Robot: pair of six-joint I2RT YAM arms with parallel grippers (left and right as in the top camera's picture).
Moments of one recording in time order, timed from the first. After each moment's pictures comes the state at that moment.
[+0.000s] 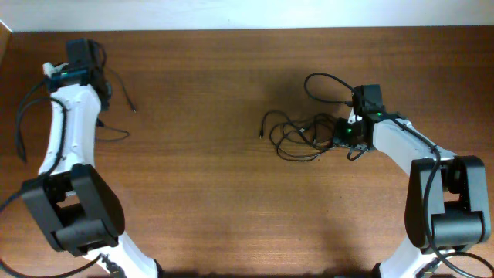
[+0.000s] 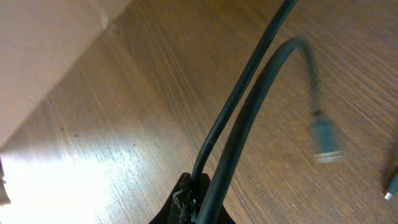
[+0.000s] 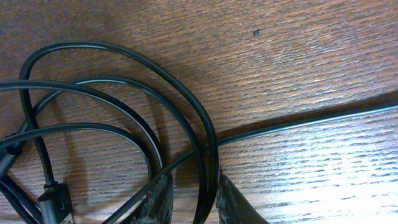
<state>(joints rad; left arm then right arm) 0.25 1.91 1.63 -0.92 -0.65 -0.41 0.06 1.88 1.09 -0.46 -0.05 0.33</state>
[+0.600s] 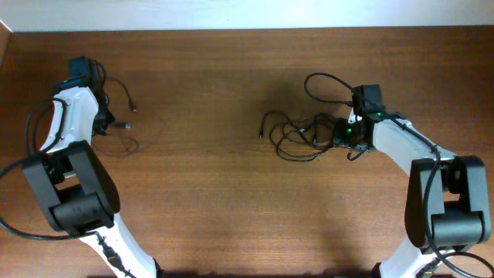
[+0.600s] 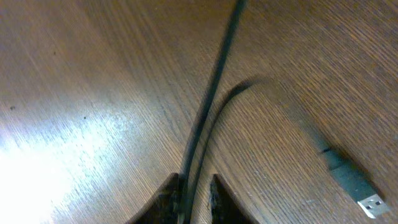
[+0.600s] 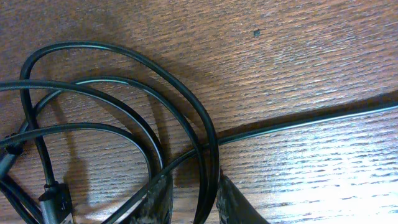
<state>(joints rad) 0.32 2.06 1.60 -0.92 -0.50 -0.43 0.06 1.88 1.09 -0.46 -0.05 0.33</state>
